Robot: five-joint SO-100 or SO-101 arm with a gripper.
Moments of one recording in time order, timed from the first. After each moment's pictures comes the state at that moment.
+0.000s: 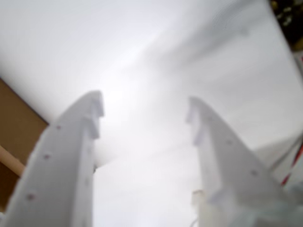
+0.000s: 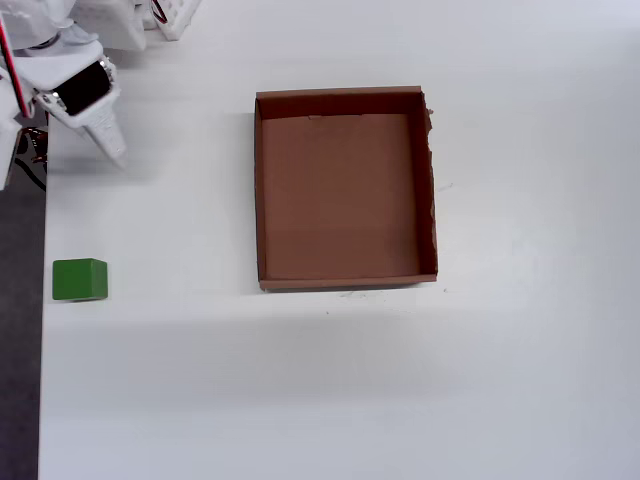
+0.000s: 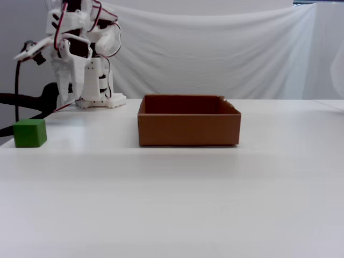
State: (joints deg) arm 16.6 155.6 154.2 55.7 -53.2
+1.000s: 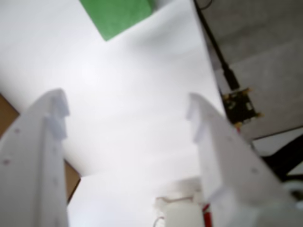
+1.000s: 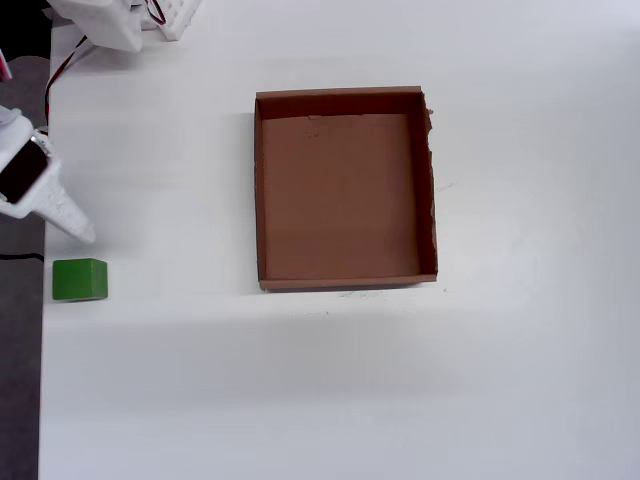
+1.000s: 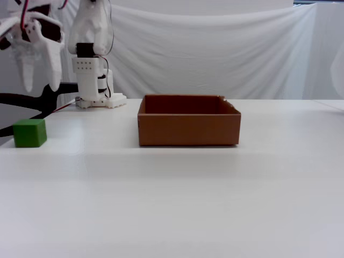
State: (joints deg) arm 20.7 112.8 119.9 49.8 -75.1
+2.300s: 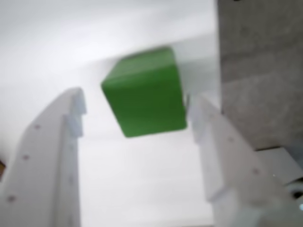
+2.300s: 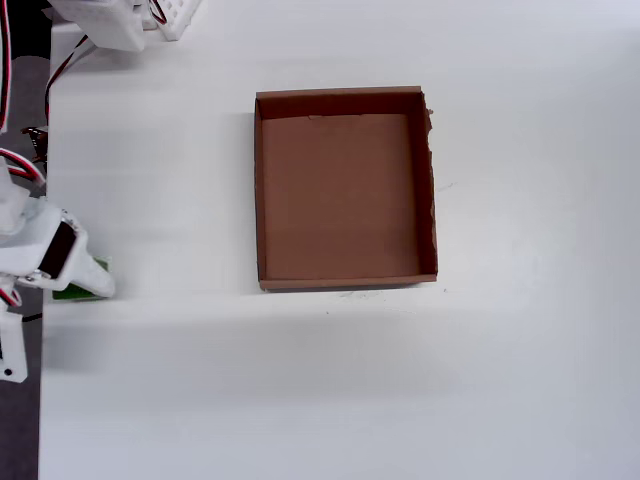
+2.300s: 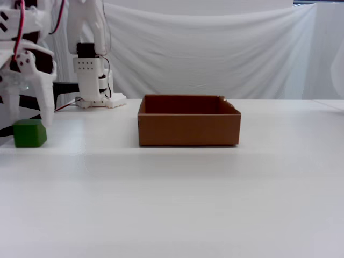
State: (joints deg) arm 17.1 89.4 110.4 35.7 -81.5
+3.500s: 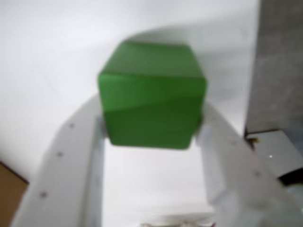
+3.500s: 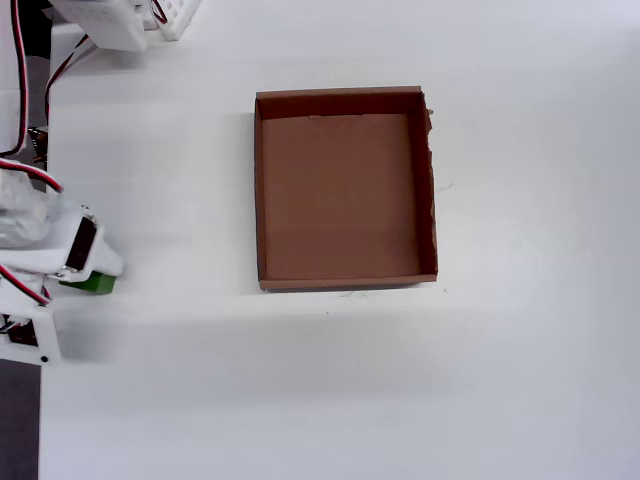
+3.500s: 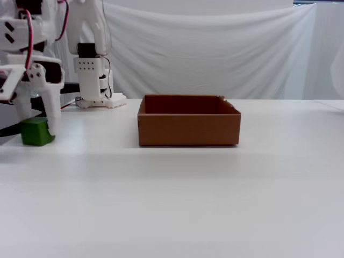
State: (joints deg) arm 14.2 86.7 108.8 41.7 -79.7
